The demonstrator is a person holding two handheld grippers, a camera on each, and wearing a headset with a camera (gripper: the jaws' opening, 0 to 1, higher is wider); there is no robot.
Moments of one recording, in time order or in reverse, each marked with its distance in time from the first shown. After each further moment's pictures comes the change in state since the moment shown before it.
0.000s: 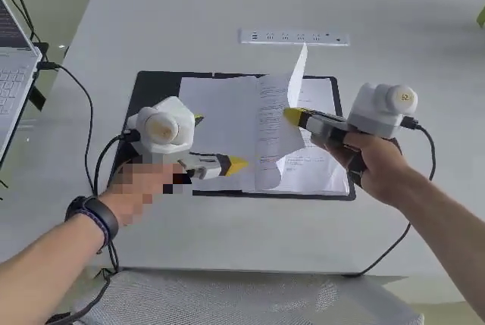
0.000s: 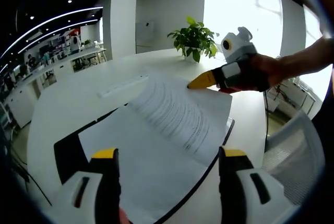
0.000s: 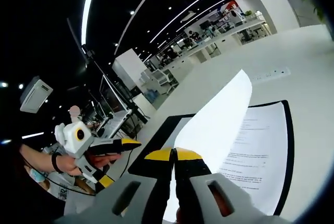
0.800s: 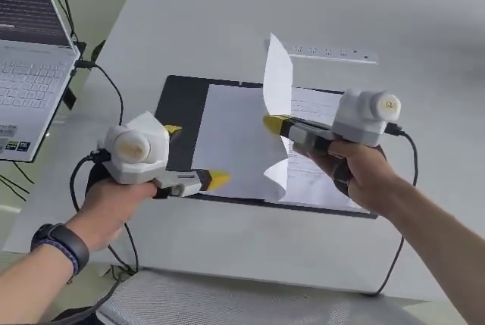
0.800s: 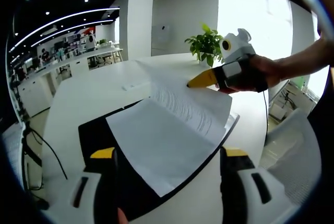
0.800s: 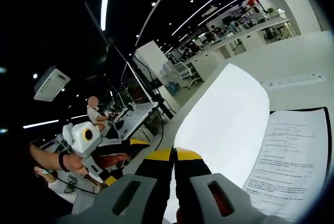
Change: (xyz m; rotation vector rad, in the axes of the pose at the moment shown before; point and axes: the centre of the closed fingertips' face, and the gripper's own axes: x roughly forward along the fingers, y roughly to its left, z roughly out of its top) left arm -0.071 0.035 -0.024 -0.057 -0.037 0.094; right arm 0.059 0.079 -0.014 -0.059 0.059 0.170
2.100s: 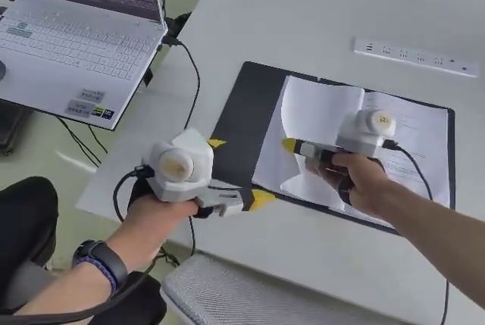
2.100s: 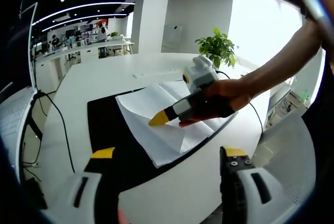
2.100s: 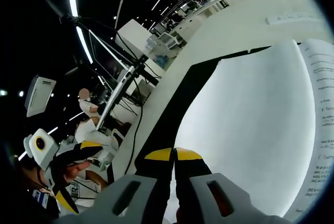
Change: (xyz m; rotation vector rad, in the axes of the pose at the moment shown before) left arm -0.029 0.014 -0.047 -0.118 0.004 0.040; right arm 0.113 -0.037 -0.097 0.200 0.238 -0.055
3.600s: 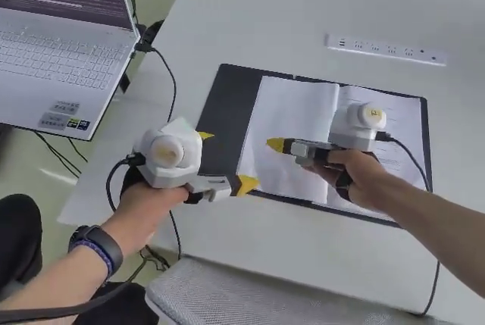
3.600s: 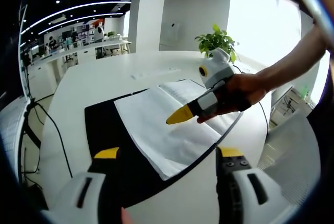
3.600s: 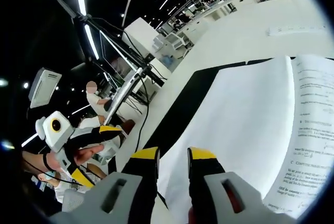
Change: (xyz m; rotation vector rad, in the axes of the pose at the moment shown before) left arm 0.020 0.000 0.019 0.033 0.016 -0.009; right arm -0.047 0.008 0.006 -0.074 -0.006 0.035
